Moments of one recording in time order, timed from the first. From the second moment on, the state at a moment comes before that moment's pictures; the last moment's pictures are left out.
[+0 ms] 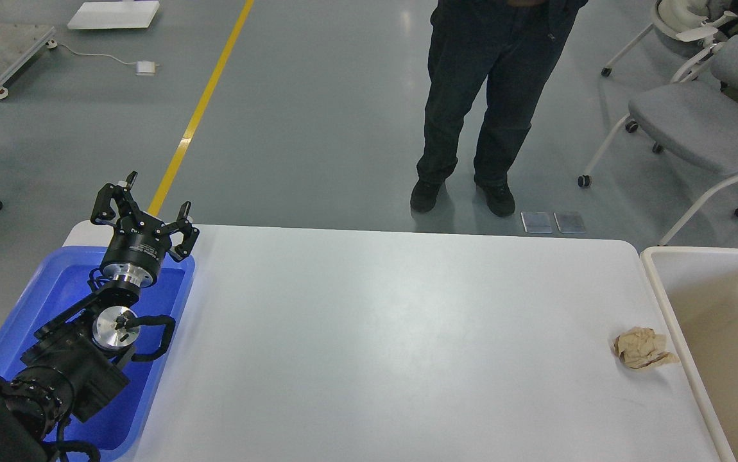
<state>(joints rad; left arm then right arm) -0.72 0.21 -0.75 -0.21 -0.11 -0.59 -0.54 0.49 -0.50 -0.05 0.02 -0.11 -0.12 0.13</state>
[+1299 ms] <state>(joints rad) -0.72 0.21 -0.75 -0.21 -0.11 -0.59 -0.54 0.50 -0.46 0.00 0.03 -0.11 -0.12 0.14</state>
